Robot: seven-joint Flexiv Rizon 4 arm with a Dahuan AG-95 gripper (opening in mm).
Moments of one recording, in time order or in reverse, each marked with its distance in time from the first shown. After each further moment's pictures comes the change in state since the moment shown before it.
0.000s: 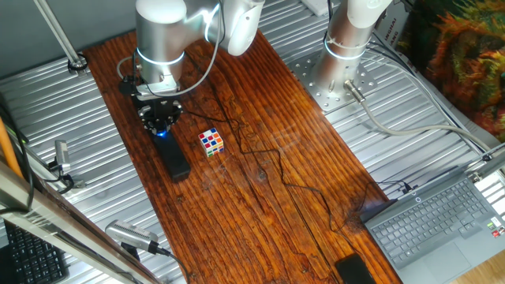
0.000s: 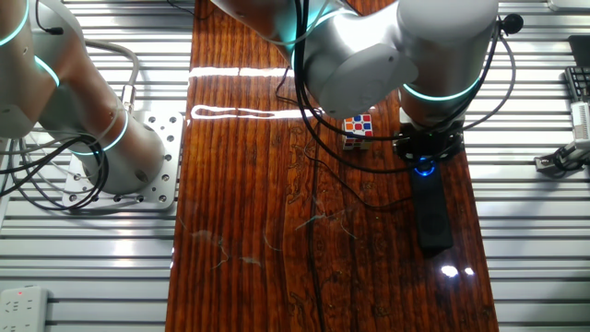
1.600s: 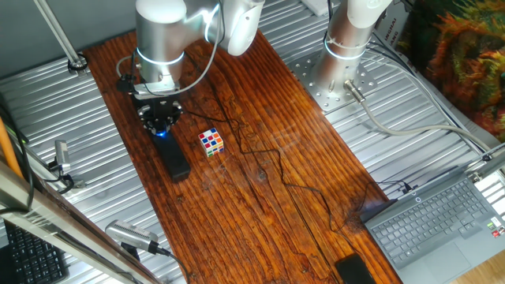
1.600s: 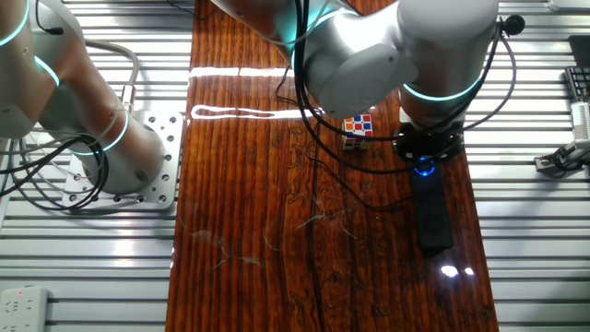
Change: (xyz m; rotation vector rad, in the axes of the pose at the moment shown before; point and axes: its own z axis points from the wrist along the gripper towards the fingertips) arm -0.001 -0.001 0.000 0.012 -0.002 0.108
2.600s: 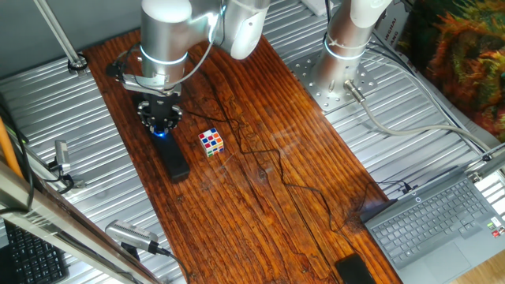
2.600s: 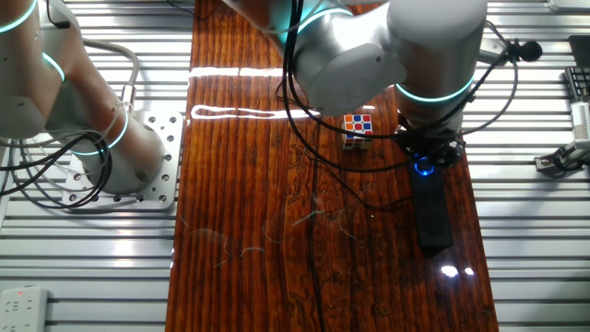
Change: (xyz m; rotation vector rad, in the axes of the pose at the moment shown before) arm 0.000 -0.002 0.000 0.014 -0.011 0.375
